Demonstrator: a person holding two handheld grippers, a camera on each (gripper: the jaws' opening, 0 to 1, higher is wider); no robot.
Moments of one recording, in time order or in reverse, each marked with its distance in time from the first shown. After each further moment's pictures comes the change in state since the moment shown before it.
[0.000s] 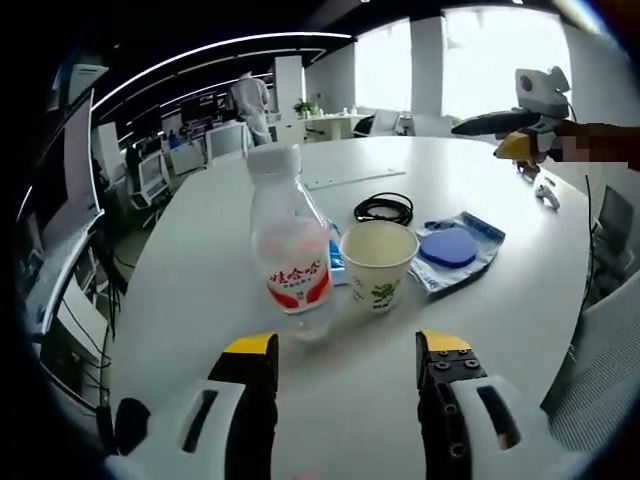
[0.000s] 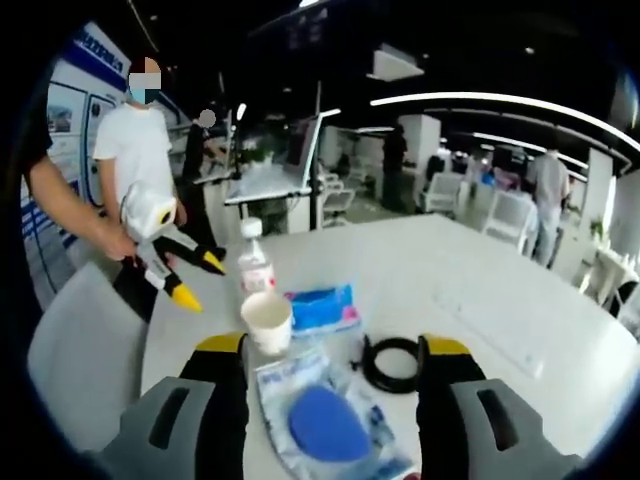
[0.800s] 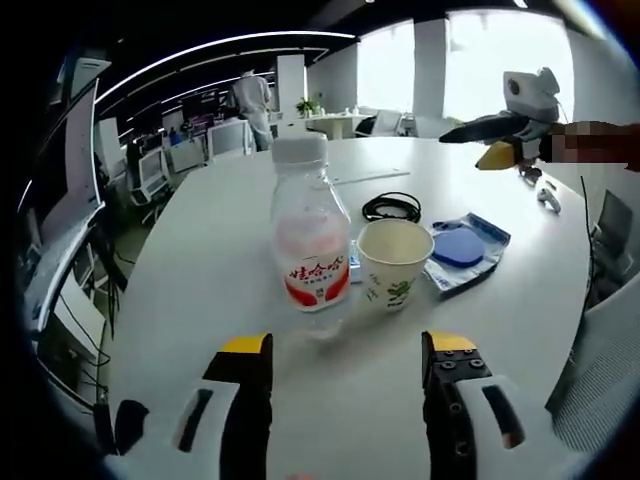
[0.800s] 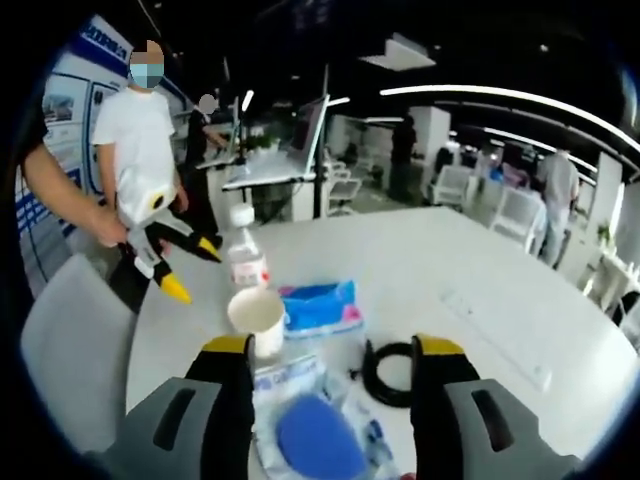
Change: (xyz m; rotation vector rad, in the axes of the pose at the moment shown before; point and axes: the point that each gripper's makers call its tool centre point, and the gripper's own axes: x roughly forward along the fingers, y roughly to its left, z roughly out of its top) left arm 0.004 0.015 -0.003 -0.015 -0.001 -0.008; right arm 0.038 -0.004 -0.006 -0.029 0.055 0.024
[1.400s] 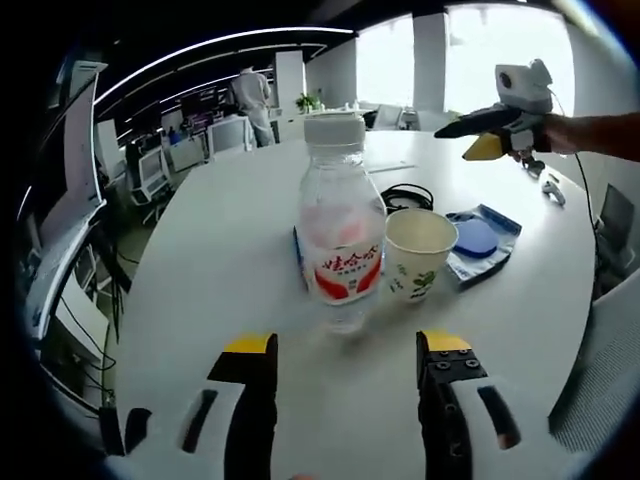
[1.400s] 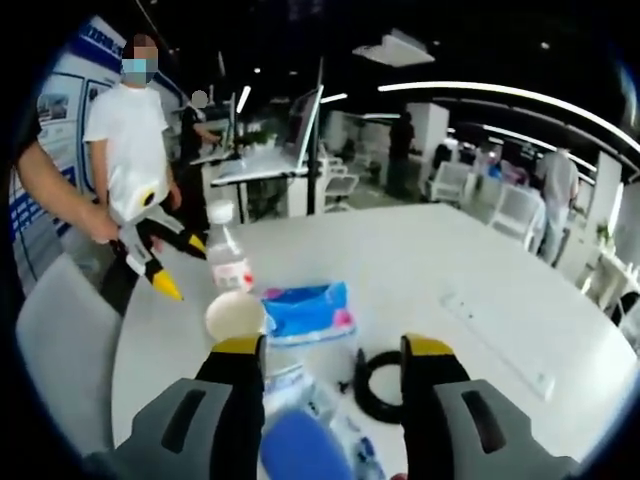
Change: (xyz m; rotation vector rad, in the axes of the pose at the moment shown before) left arm 0.006 0.022 -0.009 0.019 0.025 0.006; right arm 0.026 -0.013 0.002 -0.003 0.016 -0.015
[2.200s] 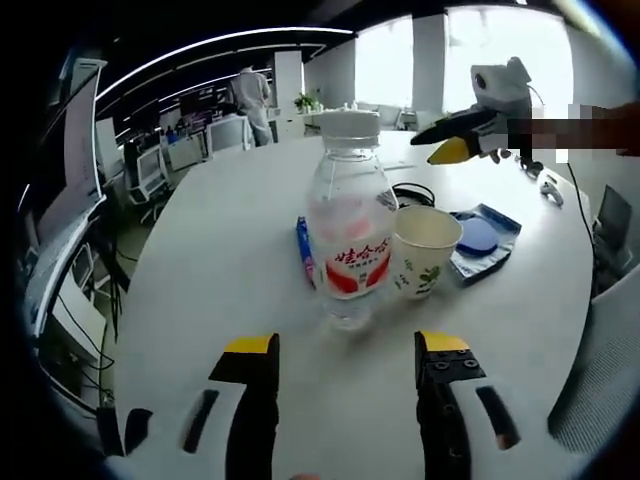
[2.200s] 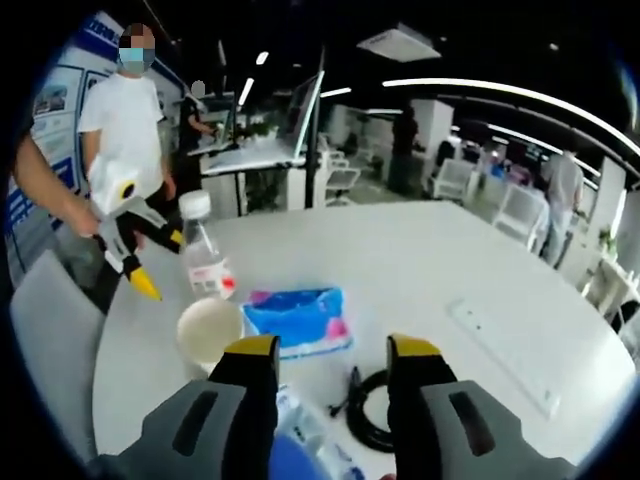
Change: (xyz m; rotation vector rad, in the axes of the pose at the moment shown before) left arm 0.000 0.007 -0.003 -0.005 -0.005 -0.014; right arm 0.045 -0.009 0.003 -0.028 0.029 0.004
